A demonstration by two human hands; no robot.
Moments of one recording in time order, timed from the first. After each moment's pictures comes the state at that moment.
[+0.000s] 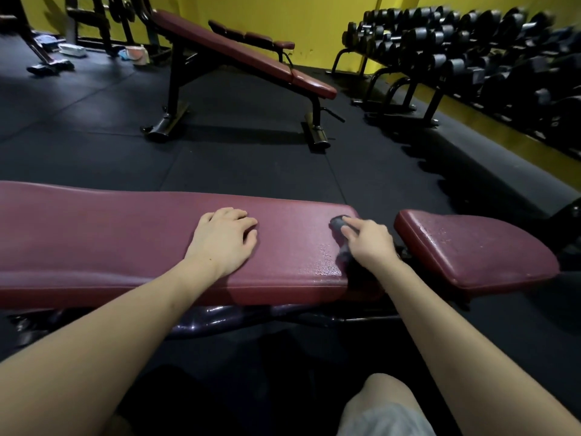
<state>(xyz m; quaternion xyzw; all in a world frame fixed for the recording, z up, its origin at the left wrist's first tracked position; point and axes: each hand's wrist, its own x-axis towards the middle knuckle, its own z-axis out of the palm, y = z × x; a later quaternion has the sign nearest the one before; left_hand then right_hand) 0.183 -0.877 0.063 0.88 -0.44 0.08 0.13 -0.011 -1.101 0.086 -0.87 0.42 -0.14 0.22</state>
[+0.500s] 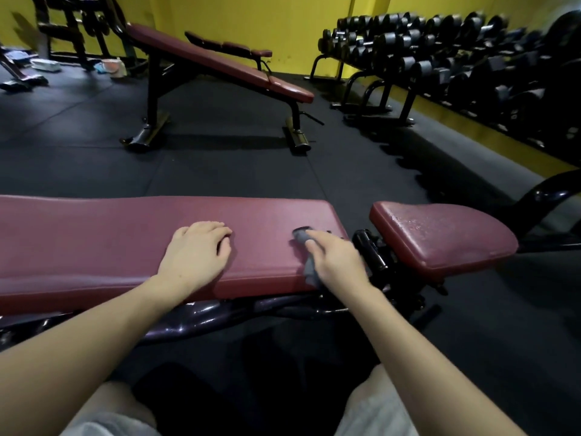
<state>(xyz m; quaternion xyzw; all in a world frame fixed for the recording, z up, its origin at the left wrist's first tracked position) 0.164 -0.851 0.056 0.87 -0.45 0.11 0.17 -0.053 -1.039 0.065 -0.89 0.31 -0.23 0.23</state>
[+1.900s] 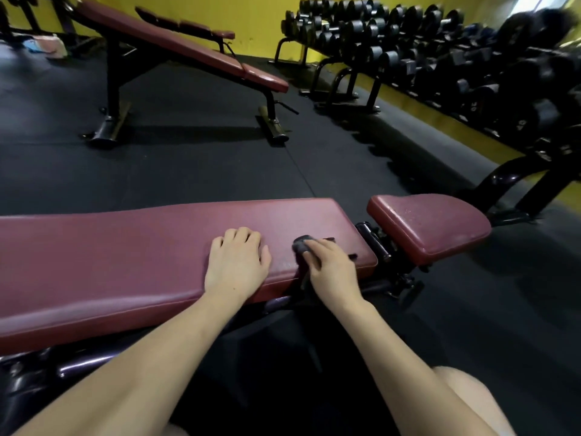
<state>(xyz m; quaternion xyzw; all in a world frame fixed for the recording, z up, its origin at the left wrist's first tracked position) 0.160 -0.852 0.057 0.86 -0.48 0.13 0.15 -0.013 -0.960 0.060 -0.87 0.35 -0.31 0.15</state>
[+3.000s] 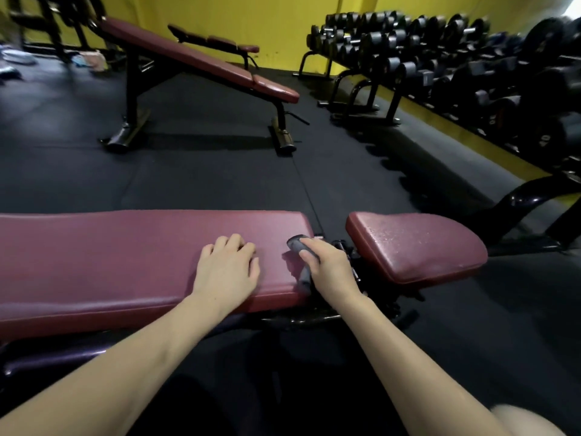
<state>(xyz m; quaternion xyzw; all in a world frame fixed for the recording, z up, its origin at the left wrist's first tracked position) 0.082 -0.937 0.062 0.86 -0.46 0.16 0.14 -0.078 -1.093 0.075 -0.88 0.28 -0.27 0.29</state>
